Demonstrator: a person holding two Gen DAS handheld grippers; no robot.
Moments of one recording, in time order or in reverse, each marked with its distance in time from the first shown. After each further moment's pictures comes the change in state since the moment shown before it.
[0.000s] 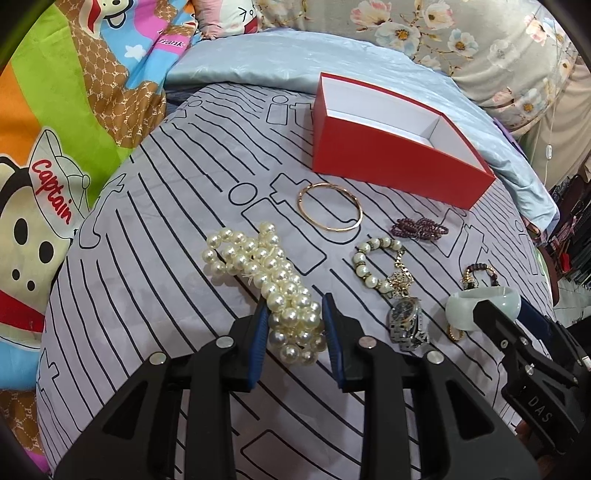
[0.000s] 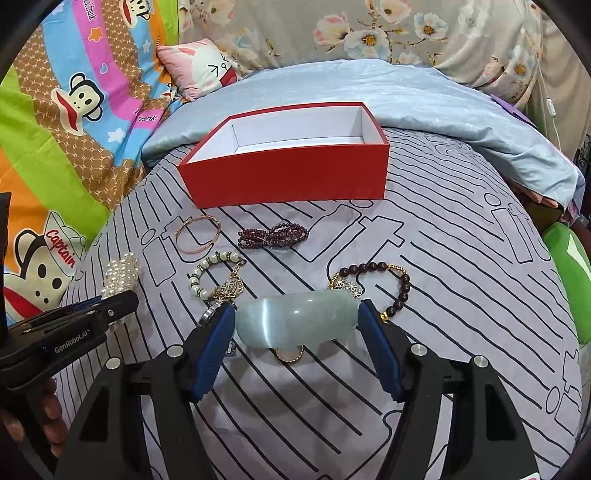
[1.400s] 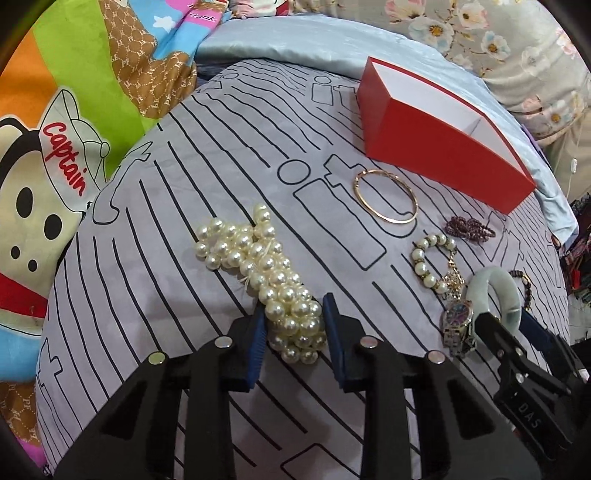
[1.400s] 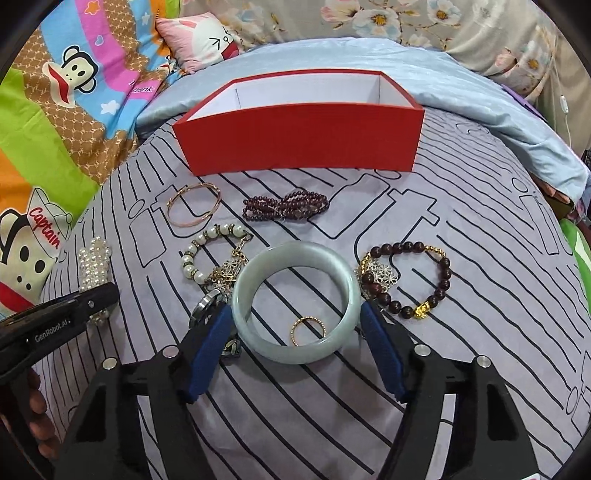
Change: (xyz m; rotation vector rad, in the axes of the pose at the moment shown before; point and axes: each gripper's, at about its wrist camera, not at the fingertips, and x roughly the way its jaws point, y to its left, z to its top) left arm 0.023 0.030 -0.004 -0.071 0.048 0.059; right arm 0.039 0.020 -0.006 -0.031 0.085 -0.022
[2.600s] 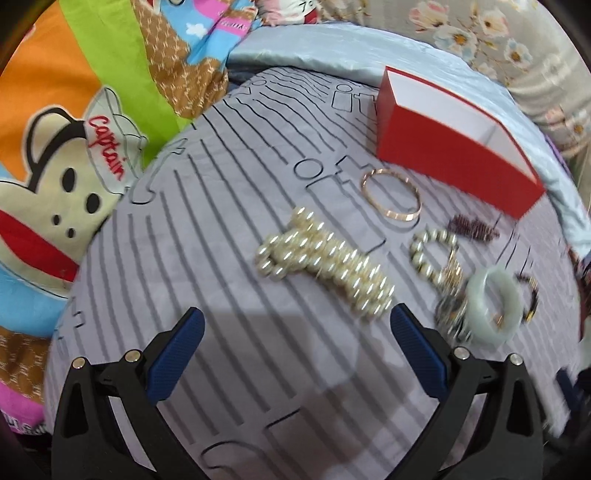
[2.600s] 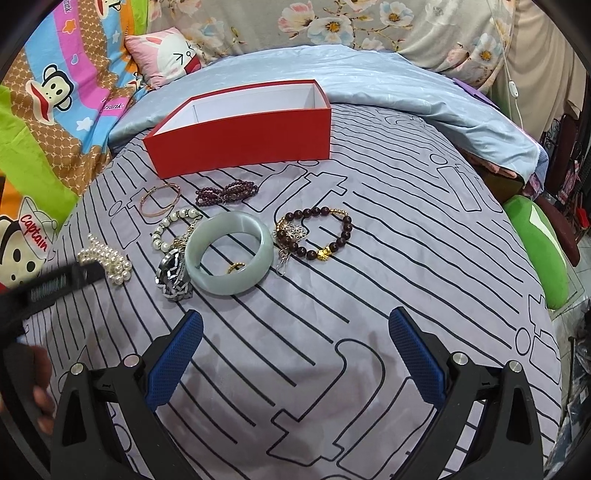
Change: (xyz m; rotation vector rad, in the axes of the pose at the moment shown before) left arm -0.021 -0.011 -0.003 -0.092 -0.021 0.104; right arm -0.055 -0.033 -0.035 0.077 -0.031 -0.125
